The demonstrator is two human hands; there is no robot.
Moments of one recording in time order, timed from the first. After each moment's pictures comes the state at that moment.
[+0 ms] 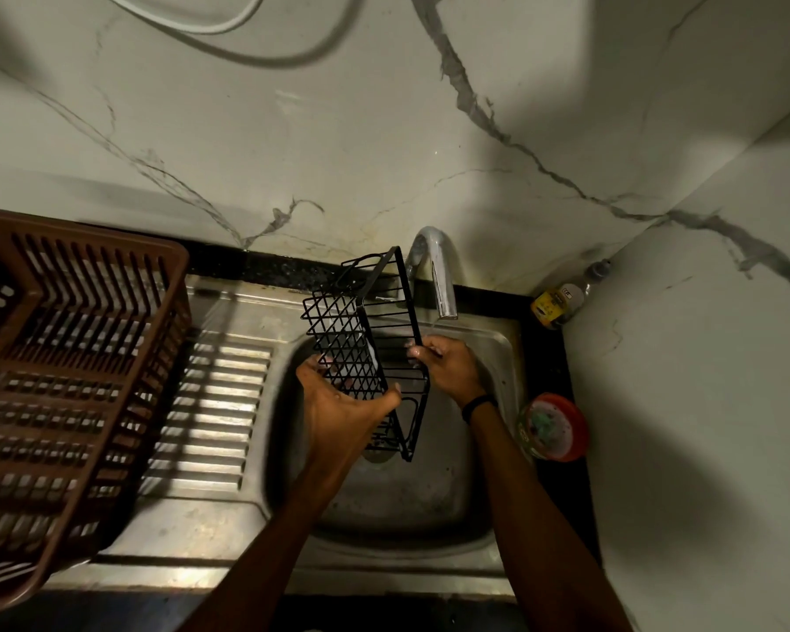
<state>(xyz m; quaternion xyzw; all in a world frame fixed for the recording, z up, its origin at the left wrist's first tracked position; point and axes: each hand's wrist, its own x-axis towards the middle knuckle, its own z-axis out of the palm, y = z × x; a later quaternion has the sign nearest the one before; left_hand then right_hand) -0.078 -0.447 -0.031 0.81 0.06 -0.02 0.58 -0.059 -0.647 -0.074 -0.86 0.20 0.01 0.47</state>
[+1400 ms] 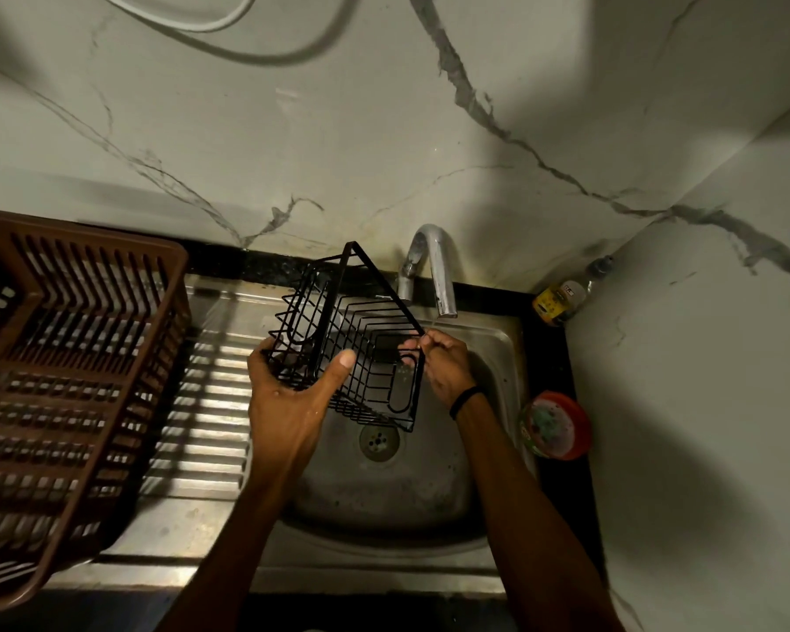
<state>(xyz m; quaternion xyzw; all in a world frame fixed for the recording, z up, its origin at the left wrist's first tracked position) -0.075 -0.398 0.042 0.73 0.11 -0.08 0.67 -0.041 -0.632 -0.090 -0.58 0.39 -0.02 0.71</state>
